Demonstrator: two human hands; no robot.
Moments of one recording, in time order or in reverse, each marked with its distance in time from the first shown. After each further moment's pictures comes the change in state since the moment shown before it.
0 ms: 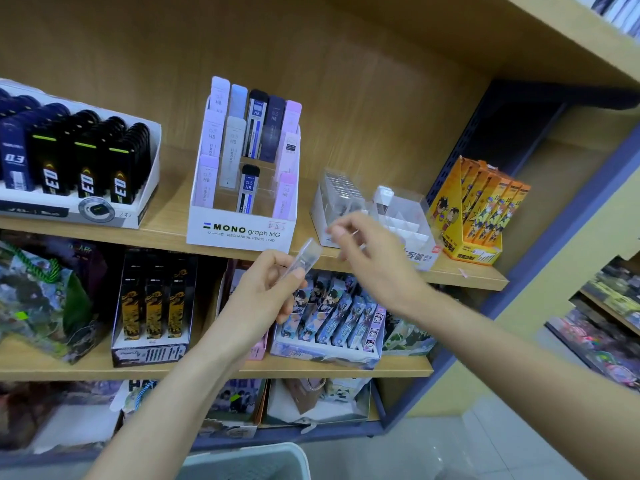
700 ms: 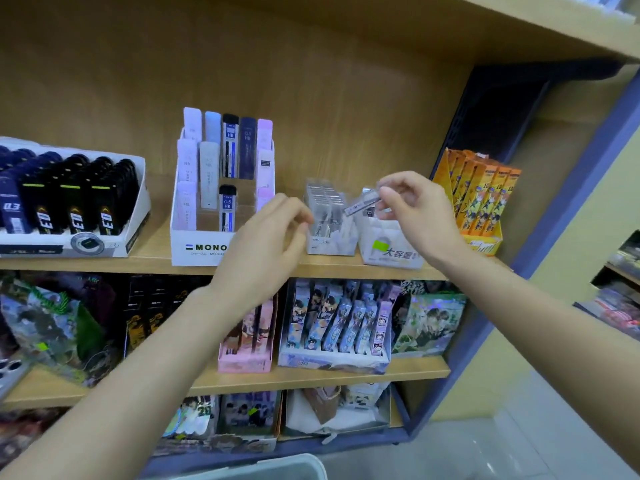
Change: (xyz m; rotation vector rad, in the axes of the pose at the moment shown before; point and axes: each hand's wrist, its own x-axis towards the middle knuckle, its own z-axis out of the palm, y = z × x) left_hand 0.045 0.044 0.016 0.881 0.090 0.594; right_hand 0.031 0.053 -0.062 0.248 0.355 0.034
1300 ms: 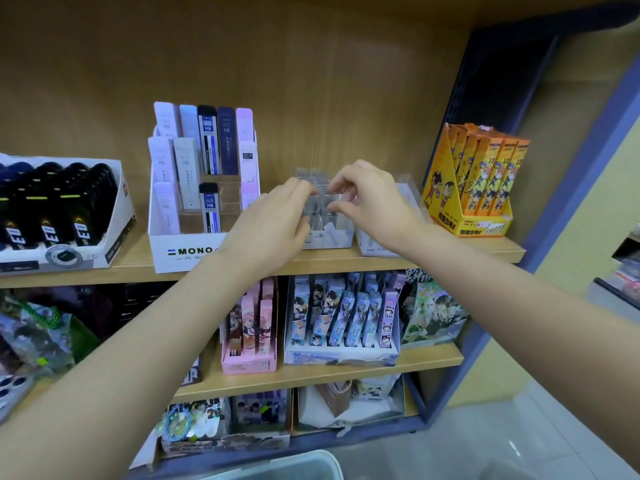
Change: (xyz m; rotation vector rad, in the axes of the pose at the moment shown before) left_hand 0.042 -0.012 0.024 0.374 -0.186 0.134; right_hand 0.020 0.016 0.036 -0.368 -0.227 -0.229
